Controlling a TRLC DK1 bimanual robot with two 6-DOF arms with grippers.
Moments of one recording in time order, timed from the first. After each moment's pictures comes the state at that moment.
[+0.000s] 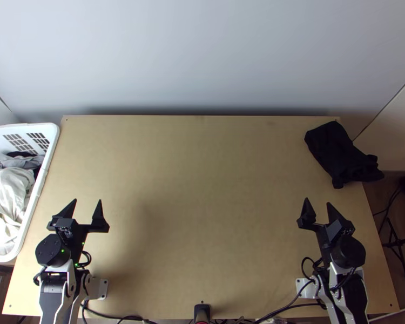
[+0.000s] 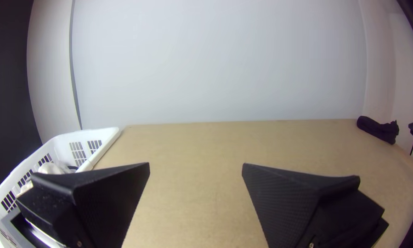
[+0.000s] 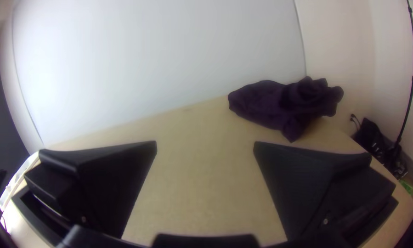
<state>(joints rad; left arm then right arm) 0.04 0.00 0.08 -0.22 0.00 0.03 0.15 0.00 0.09 -0.26 0.19 0.31</state>
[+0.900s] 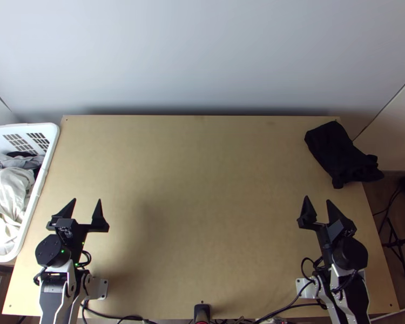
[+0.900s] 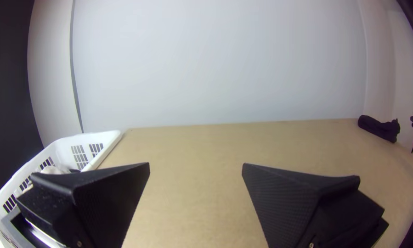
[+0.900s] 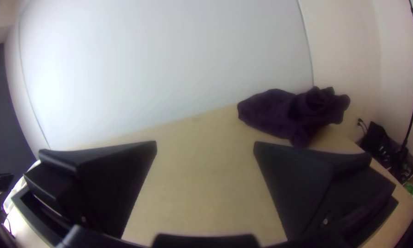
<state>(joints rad) 0.03 0.00 0.08 -0.19 -0.01 0.04 0.19 0.00 0.11 -0.22 0.19 0.33</state>
